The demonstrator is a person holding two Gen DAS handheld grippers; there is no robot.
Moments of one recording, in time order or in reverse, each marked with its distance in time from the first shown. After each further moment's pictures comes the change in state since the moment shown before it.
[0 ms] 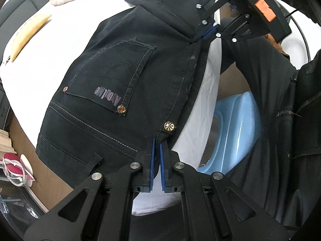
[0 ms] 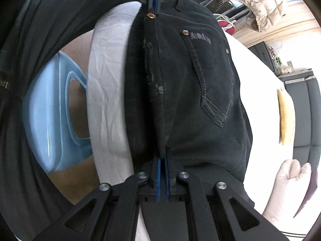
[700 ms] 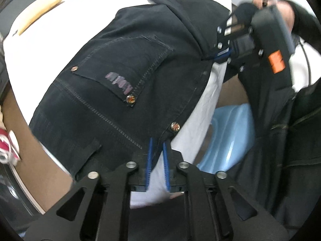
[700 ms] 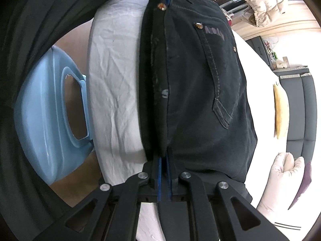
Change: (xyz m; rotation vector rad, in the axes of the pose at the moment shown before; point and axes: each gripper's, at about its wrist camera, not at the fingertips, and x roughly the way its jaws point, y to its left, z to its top) left arm -0.010 0.025 -0.010 -0.189 -0.002 -0.061; right arm 0.016 0.035 0.020 0.035 0.077 -0.059
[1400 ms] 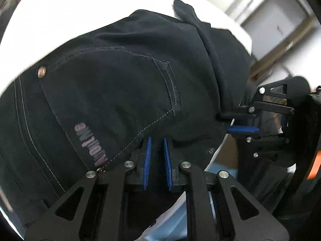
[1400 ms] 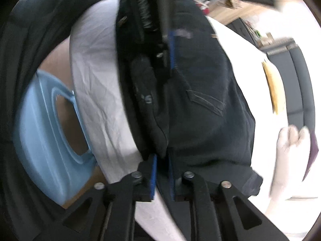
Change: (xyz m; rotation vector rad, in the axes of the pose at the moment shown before) left arm 0.062 0.013 0.071 -0.361 -0.128 -0.156; right arm -0.006 -0.014 -0.004 0.241 -0.017 0.002
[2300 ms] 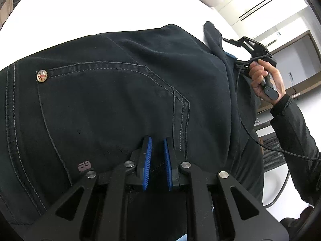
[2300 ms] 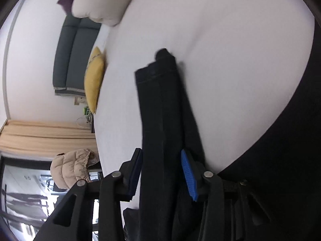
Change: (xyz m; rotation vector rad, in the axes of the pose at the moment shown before) left arm 0.013 0.022 0.032 -0.273 -0.062 -0.029; right arm 0.168 -0.315 -0.309 2.211 -0.444 0.610
